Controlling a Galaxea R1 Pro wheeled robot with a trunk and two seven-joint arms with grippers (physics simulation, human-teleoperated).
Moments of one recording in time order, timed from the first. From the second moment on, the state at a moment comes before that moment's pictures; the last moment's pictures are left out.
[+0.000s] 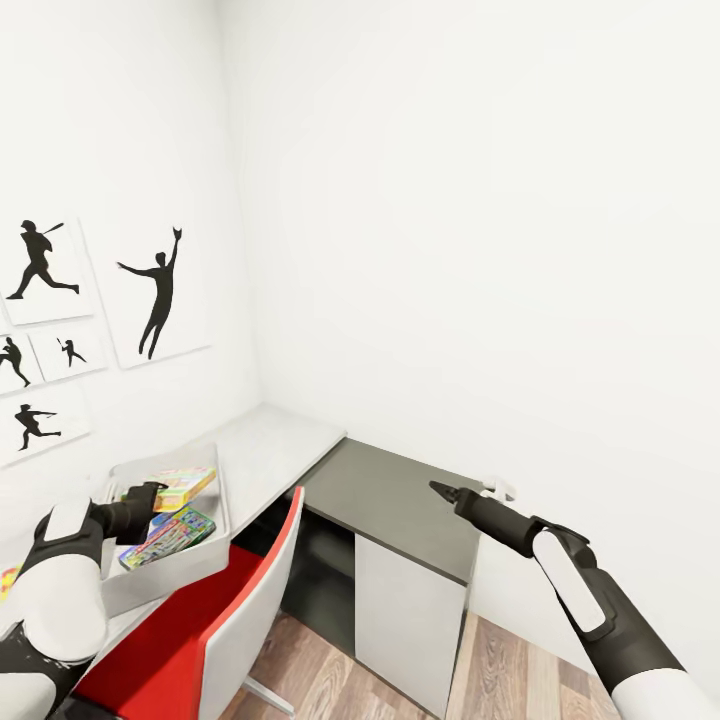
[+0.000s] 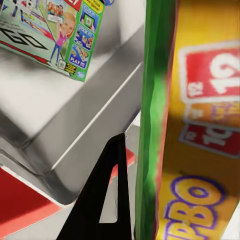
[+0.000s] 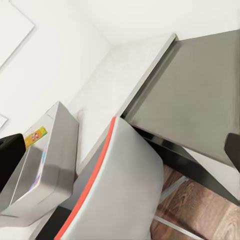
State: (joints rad) left arm -0.89 0.15 0.98 -0.63 0.72 0.63 0.41; right arm -0.49 -0.18 0.11 -1.12 -0.83 0.56 0.25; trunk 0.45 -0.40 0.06
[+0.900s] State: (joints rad) left arm -0.89 0.15 0.99 -0.63 0.72 0.62 0.35; right arm -0.49 -0.17 0.11 -1.12 -0.83 0.56 0.25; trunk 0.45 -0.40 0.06
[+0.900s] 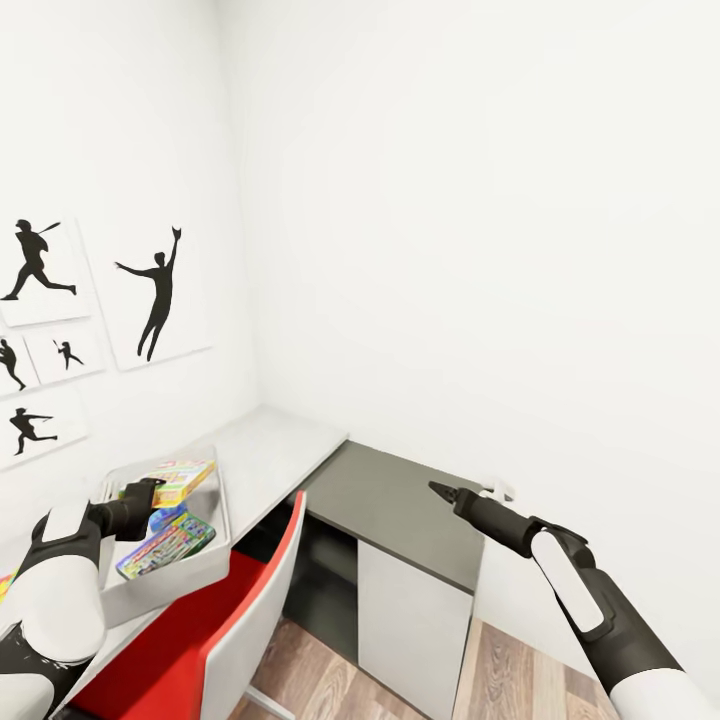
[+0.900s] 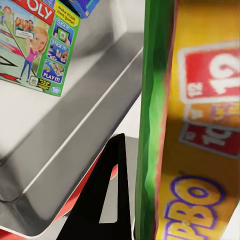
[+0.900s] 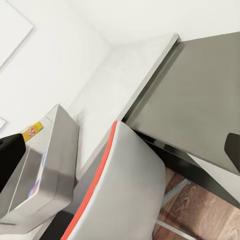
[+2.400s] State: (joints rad) left arm -0.89 0.15 0.99 -0.62 0.72 0.60 0.35; right arm -0.49 -0.17 0.11 -1.11 -0.83 0.56 0.25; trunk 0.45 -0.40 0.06
